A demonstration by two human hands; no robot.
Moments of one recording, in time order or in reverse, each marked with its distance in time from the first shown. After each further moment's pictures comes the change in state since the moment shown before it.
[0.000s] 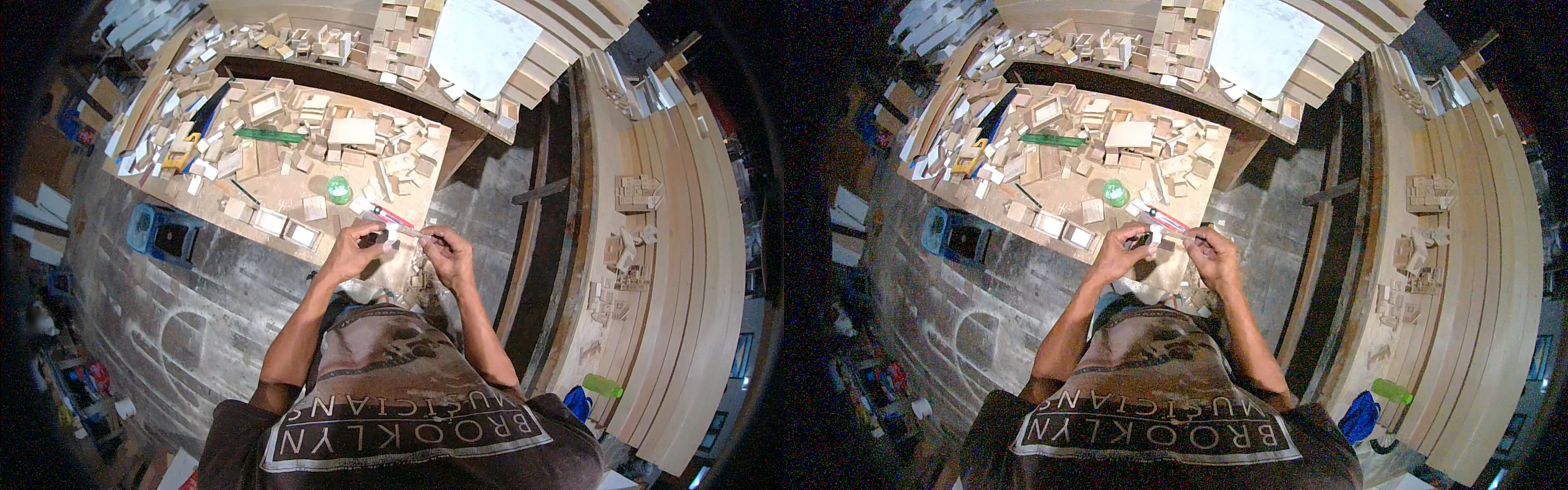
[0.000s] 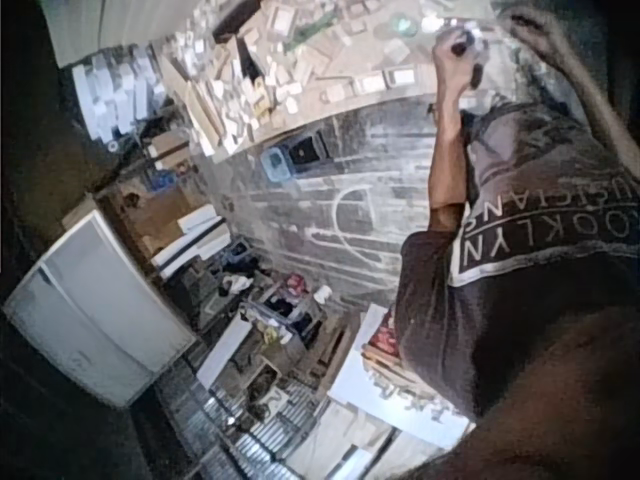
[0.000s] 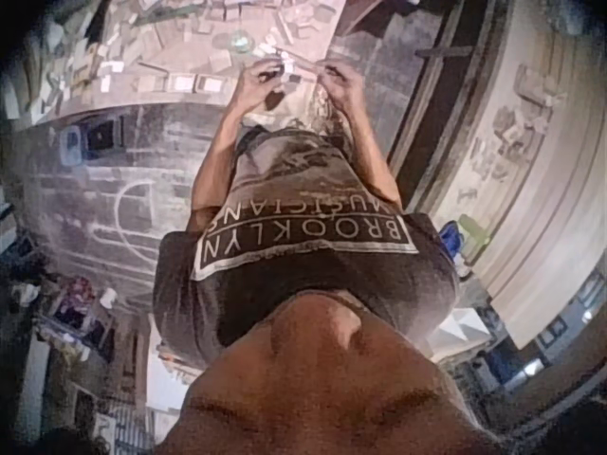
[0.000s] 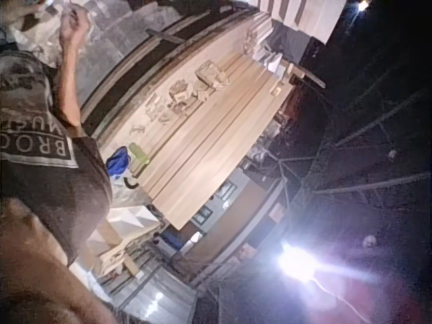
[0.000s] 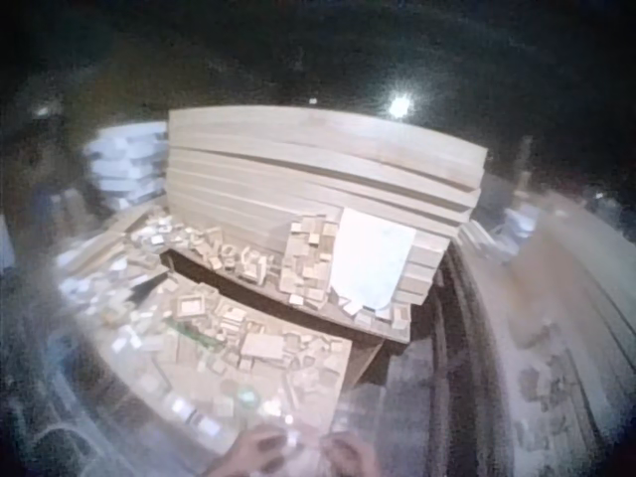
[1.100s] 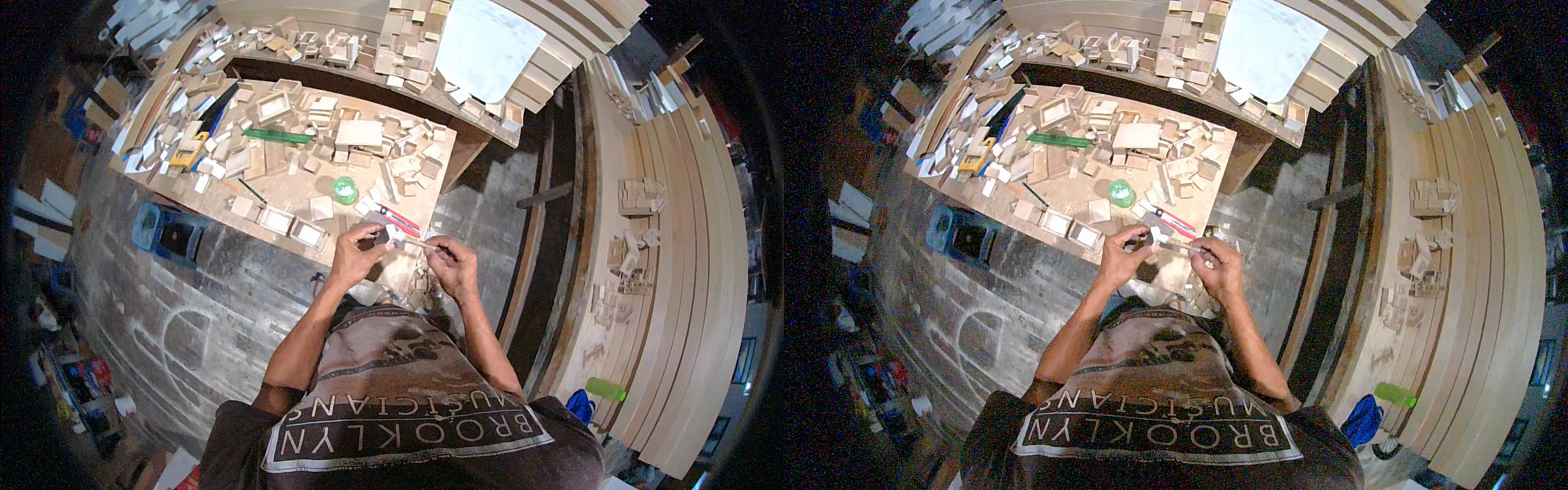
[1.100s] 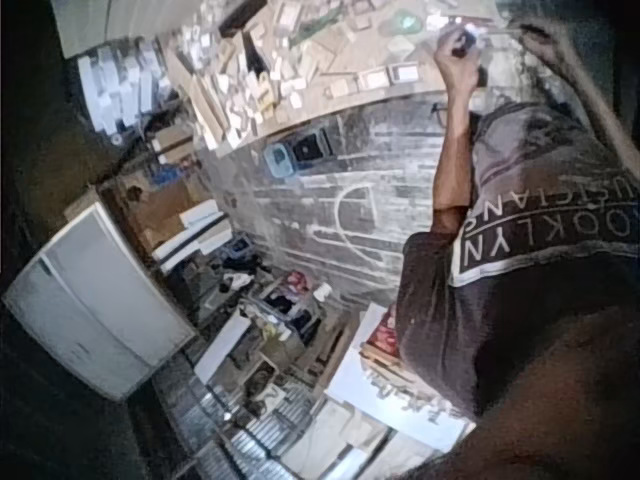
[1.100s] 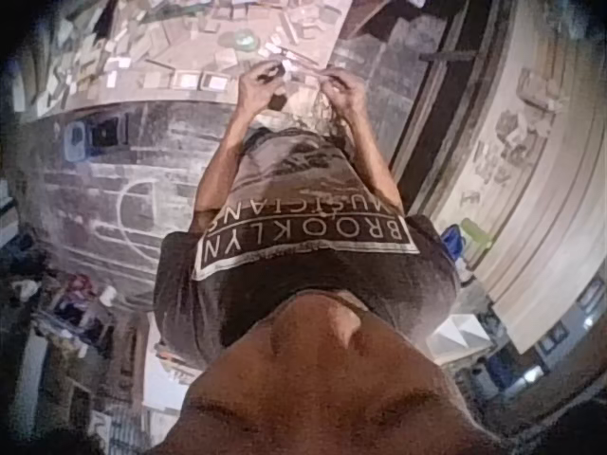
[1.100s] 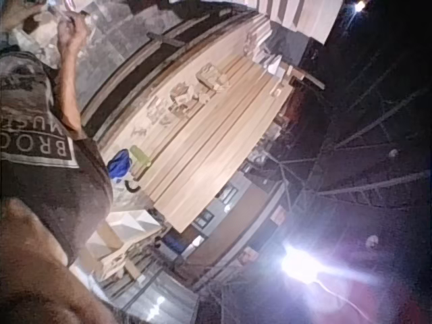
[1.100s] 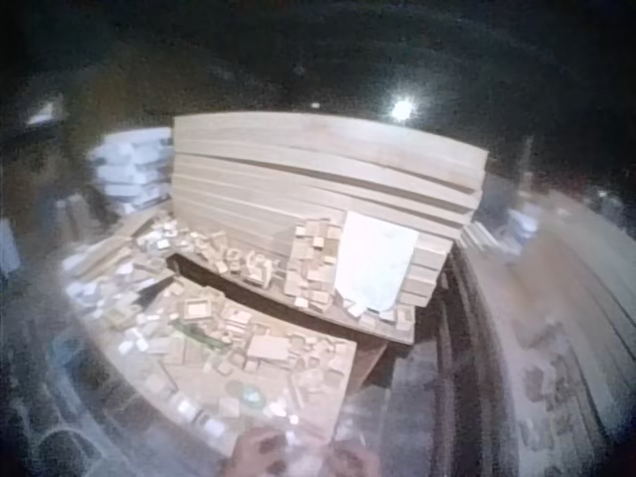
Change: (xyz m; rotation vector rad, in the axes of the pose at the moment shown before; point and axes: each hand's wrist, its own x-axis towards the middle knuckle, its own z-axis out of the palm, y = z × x) left_hand -0.012 -0.011 0.008 0.089 0.263 0.167; right_hand -0.018 -0.008 0.003 -0.036 0.022 -0.044
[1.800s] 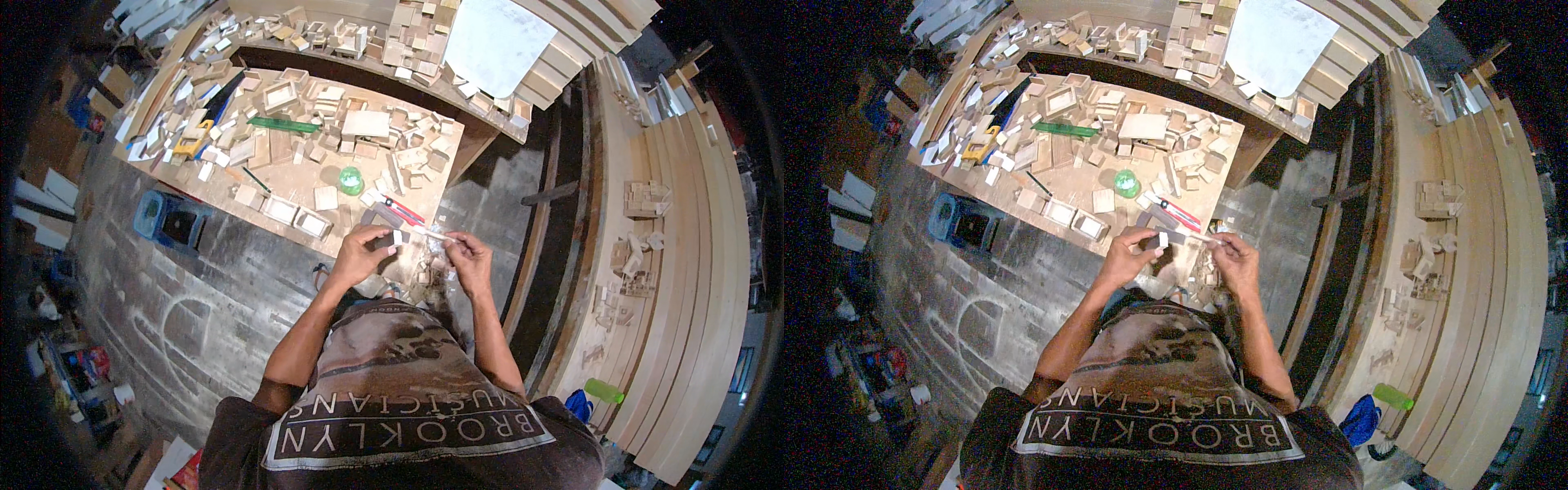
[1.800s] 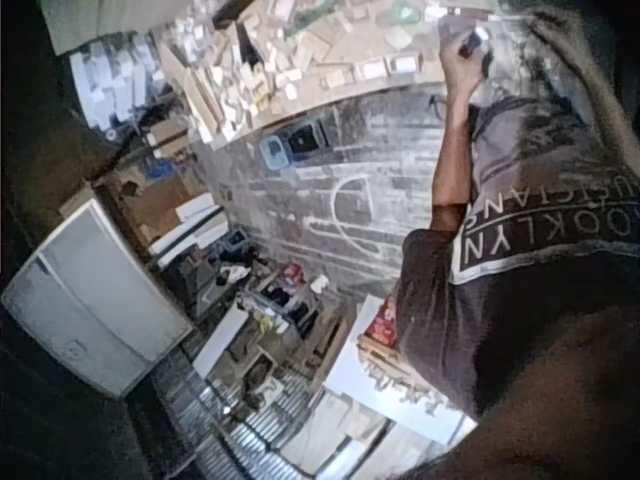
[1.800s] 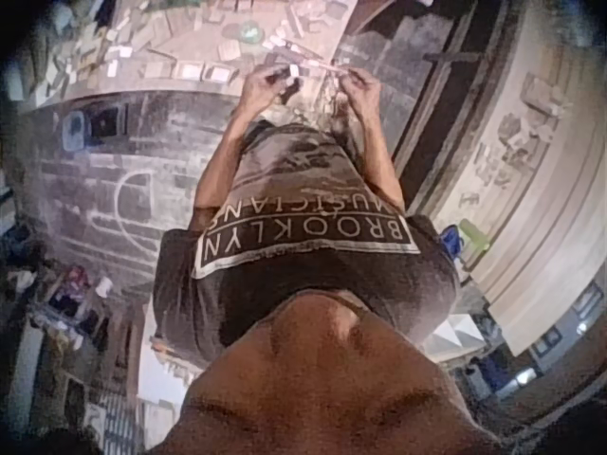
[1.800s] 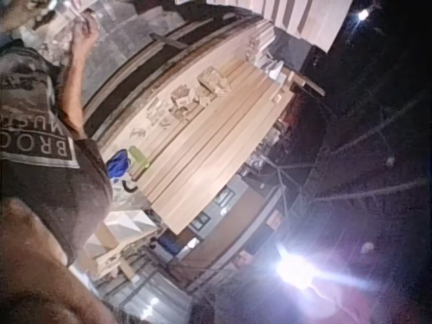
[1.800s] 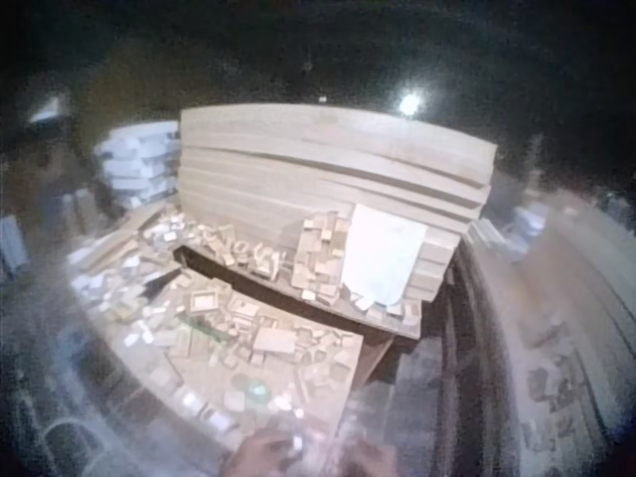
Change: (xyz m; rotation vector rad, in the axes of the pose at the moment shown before) left_hand -0.013 -0.018 -0.002 0.150 -0.093 0.086; right_hand -0.004 0.004 -0.018 0.114 0.074 0.282
